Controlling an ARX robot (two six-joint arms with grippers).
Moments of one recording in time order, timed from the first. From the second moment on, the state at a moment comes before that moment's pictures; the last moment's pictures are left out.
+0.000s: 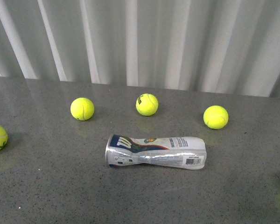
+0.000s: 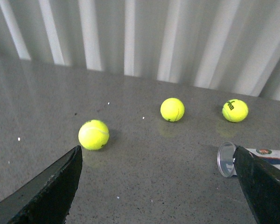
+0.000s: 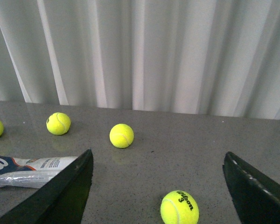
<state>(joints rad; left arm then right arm) -0.03 0.14 0.06 0.00 -0.13 -0.05 0.00 0.00 0.01 0.00 0.00 -0.01</state>
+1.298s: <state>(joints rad) -0.27 2.22 0.83 0.92 0.31 -0.56 0.00 0.00 0.01 0.00 0.00 -0.01</state>
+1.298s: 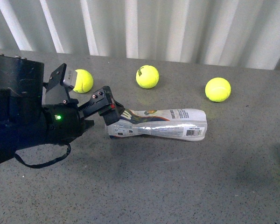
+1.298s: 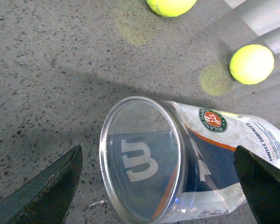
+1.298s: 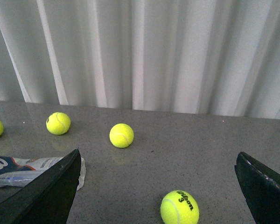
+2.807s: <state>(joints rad) -0.43 1.53 1.13 -0.16 0.45 0.48 0.00 0.00 0.01 0.00 0.00 -0.01</state>
